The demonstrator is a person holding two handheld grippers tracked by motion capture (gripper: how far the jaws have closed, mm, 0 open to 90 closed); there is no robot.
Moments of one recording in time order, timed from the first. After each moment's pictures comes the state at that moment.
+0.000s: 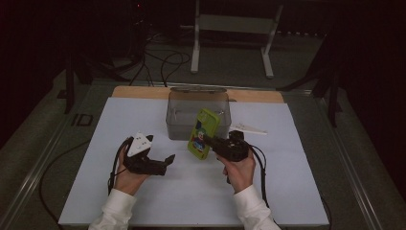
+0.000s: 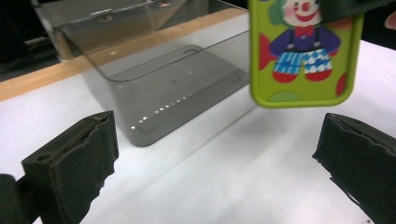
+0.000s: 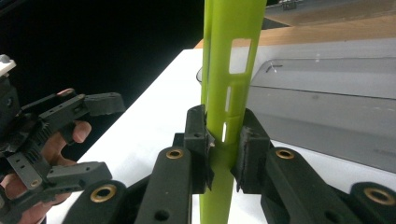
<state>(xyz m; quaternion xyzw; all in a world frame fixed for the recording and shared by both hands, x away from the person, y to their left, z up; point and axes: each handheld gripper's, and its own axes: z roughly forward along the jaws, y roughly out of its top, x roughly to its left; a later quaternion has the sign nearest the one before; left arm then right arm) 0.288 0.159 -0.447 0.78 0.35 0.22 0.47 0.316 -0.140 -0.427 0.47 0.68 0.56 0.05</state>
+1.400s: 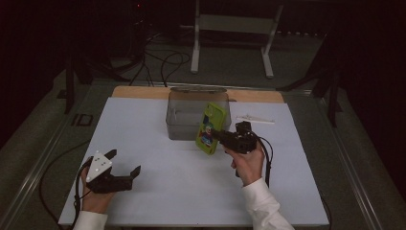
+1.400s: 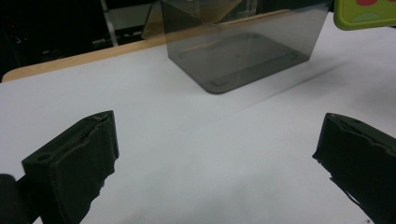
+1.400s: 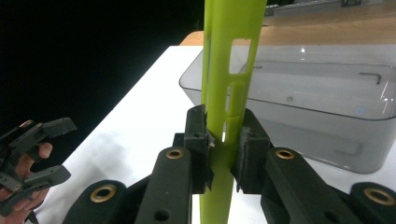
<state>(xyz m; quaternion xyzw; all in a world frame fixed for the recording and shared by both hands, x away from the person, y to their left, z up) 0.241 0.243 -0.480 0.73 0.41 0.28 0.47 0.329 -0.157 -0.402 0.48 0.70 0.52 0.06</state>
